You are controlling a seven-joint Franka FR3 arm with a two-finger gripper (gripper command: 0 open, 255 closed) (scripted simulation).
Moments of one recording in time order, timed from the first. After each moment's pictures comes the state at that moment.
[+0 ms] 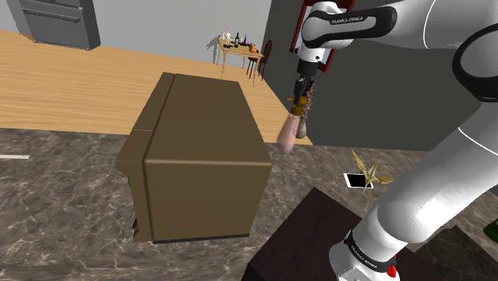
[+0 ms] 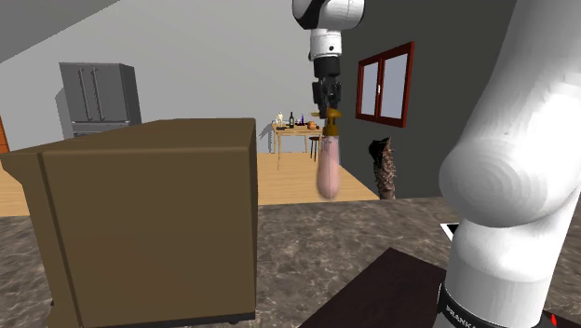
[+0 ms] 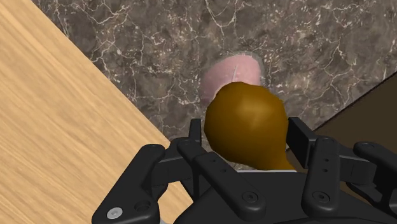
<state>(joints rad) -0.14 -0.13 -0.25 -1.94 -0.10 1.78 -0.56</state>
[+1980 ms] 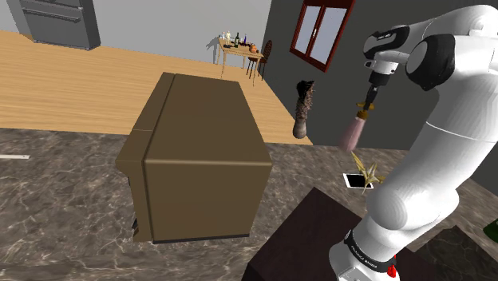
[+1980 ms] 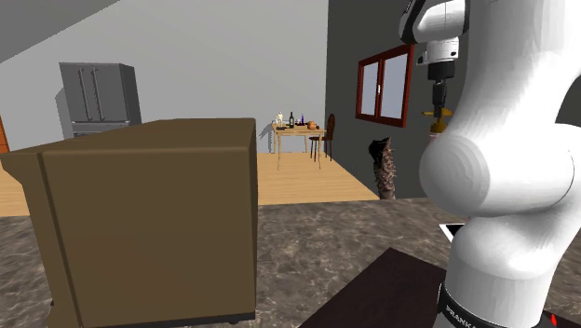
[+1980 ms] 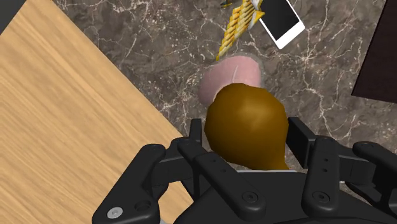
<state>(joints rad) -0.50 0.14 -0.65 -1.67 0.01 1.80 -1.34</state>
